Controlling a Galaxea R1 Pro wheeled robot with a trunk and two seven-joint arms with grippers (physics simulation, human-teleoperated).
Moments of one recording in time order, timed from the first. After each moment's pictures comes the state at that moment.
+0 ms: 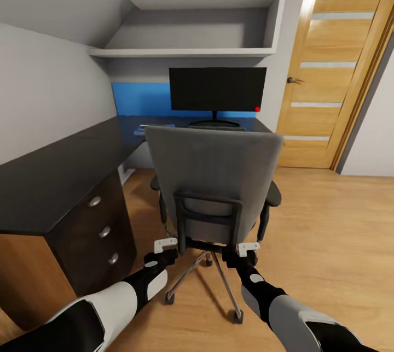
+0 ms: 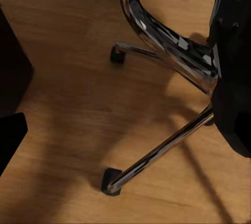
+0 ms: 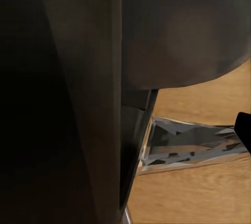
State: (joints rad) left arm -0.84 -0.17 -0.80 -0.10 0.90 -0.13 0.28; right arm -0.77 0.13 -0.13 -0.08 0.21 -0.37 -0.08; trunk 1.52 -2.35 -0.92
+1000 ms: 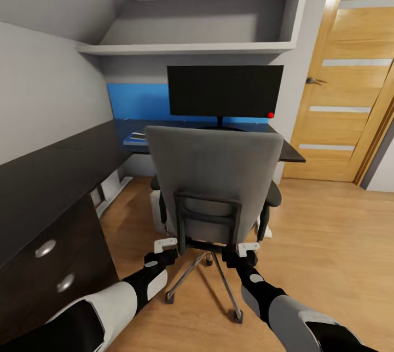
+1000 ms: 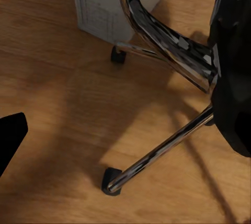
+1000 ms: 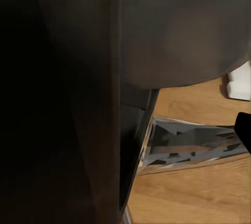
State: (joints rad) left arm -0.84 -0.17 -0.80 -0.10 0.90 -0.13 0.28; right arm -0.77 0.13 -0.13 -0.08 0.21 -0.37 -0.07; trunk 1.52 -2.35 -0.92
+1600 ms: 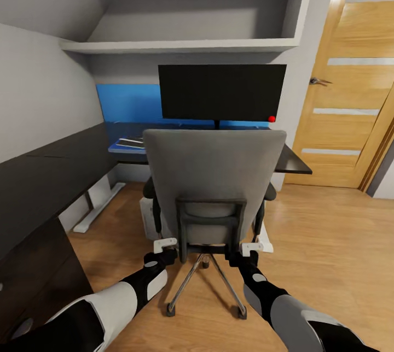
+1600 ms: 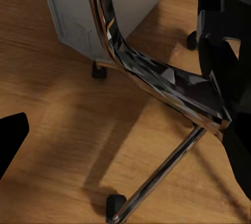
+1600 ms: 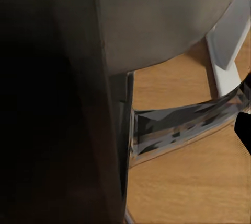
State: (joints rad) left arm -0.84 -0.17 -0.80 -0.10 0.90 -0.13 0.29; right arm -0.77 0.12 -0.18 -0.08 0.20 -0.38 -0.07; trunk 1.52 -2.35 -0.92
